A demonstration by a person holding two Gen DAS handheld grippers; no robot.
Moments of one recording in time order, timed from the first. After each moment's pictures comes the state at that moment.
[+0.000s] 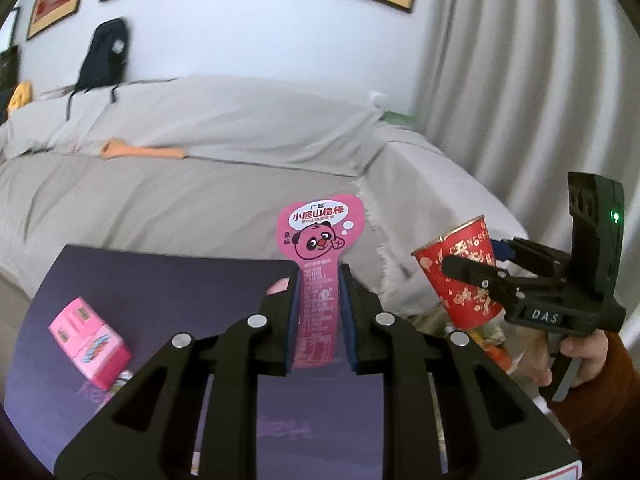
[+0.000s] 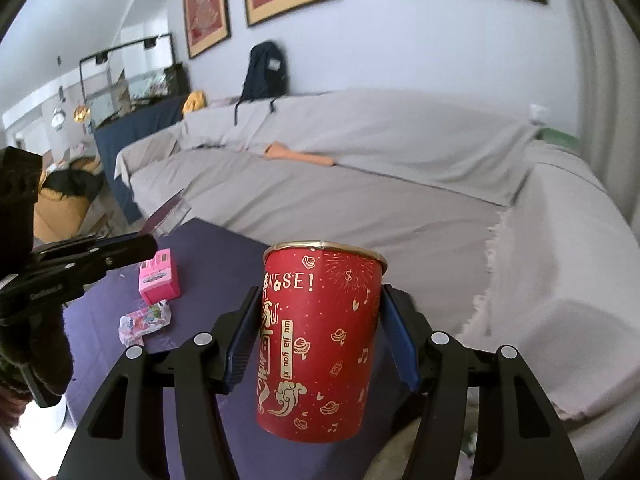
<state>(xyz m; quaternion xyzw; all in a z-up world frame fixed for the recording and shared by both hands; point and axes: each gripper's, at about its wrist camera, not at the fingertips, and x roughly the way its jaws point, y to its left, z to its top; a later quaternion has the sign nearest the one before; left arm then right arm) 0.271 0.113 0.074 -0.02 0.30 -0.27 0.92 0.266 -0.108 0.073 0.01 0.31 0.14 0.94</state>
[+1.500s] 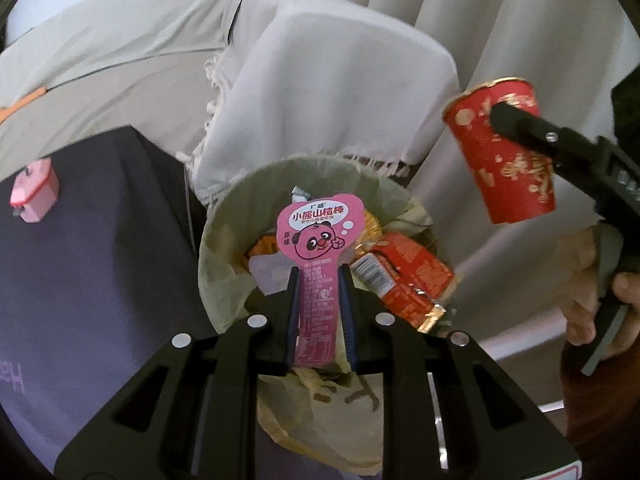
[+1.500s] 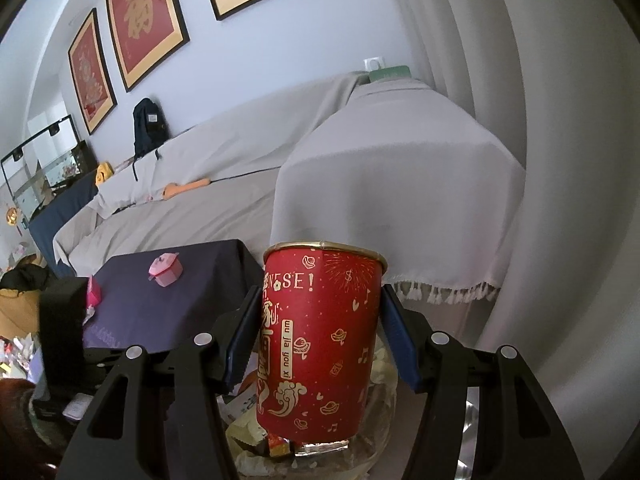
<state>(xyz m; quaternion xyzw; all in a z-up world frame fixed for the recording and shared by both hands) 0.213 -0.141 -0.087 0.06 0.44 -0.38 0.81 0.130 -0.331 -0.012 0.14 0.29 -0.02 0.94</state>
